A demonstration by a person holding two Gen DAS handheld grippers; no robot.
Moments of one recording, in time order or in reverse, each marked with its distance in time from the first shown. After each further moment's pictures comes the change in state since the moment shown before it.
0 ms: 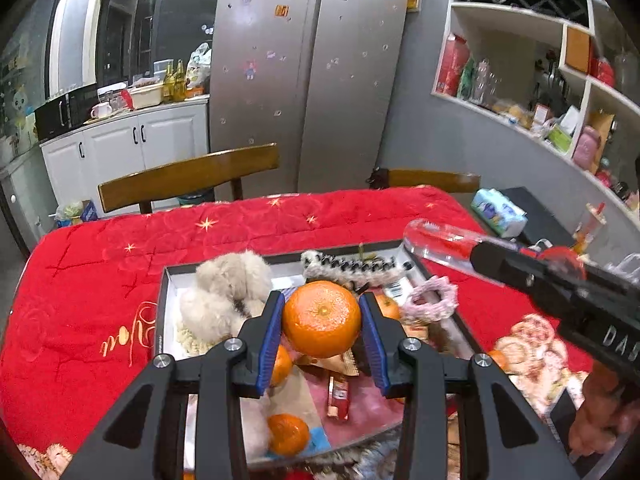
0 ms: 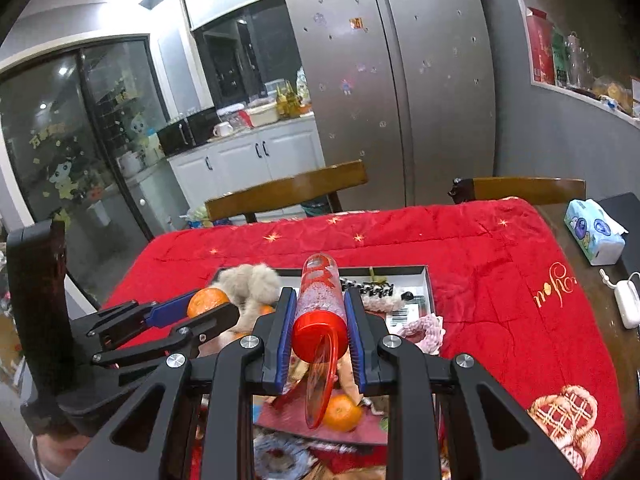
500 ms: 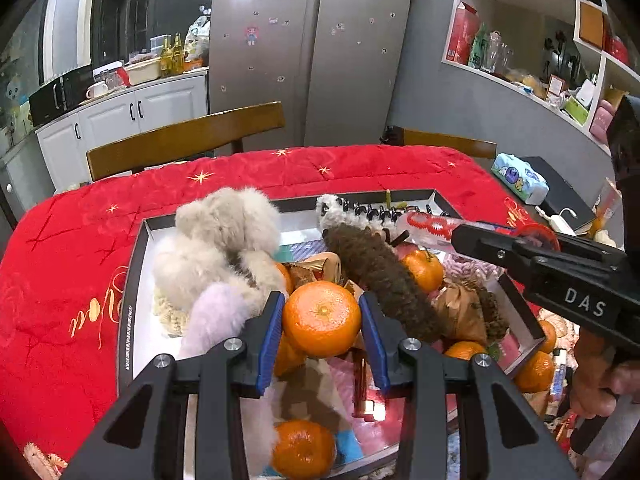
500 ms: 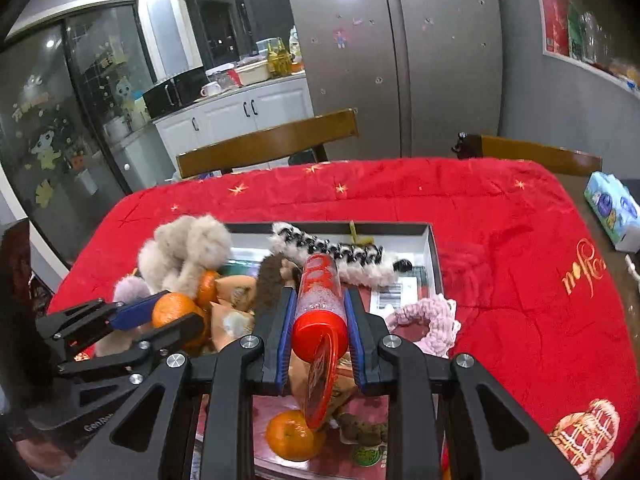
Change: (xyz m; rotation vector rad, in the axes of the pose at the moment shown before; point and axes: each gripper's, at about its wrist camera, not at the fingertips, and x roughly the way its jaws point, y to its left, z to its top) left arm 0.062 0.013 -0.036 0.008 0.082 0.015; right arm 0.078 -0.030 -0.026 -0.020 0.131 -0.019
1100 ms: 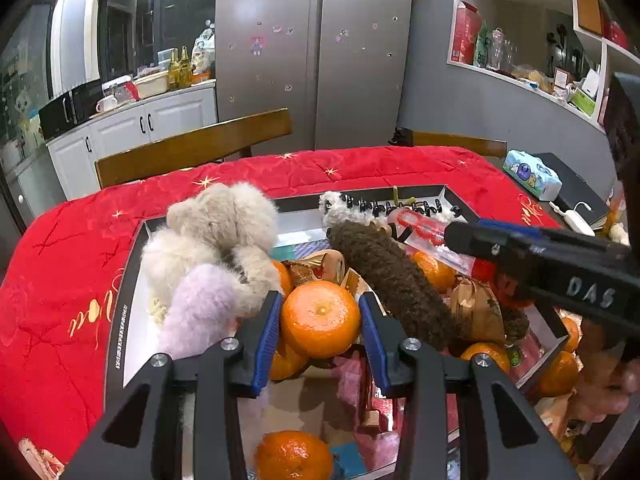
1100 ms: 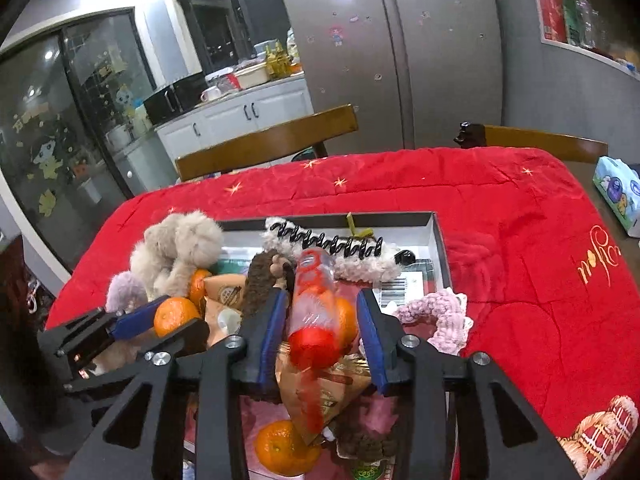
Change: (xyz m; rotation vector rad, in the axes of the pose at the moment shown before) left arm 0.010 -0.010 -0.008 0.026 -0.048 0.062; right arm 0.004 -0.008 -0.006 0.036 -0.037 0.030
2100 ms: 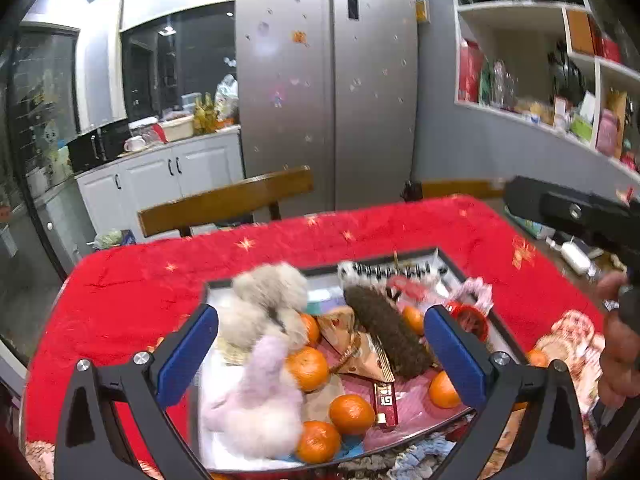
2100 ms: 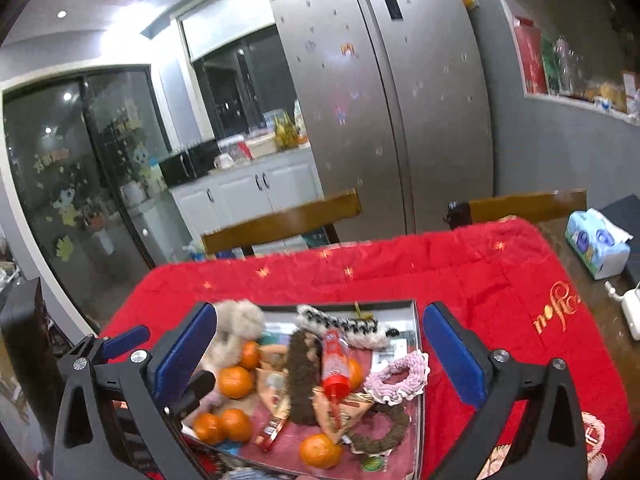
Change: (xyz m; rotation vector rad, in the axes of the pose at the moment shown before) left arm -0.090 -0.002 0.031 0.005 -0.158 0.095; right arm -0.113 0.023 0.031 0.003 -0.258 0.029
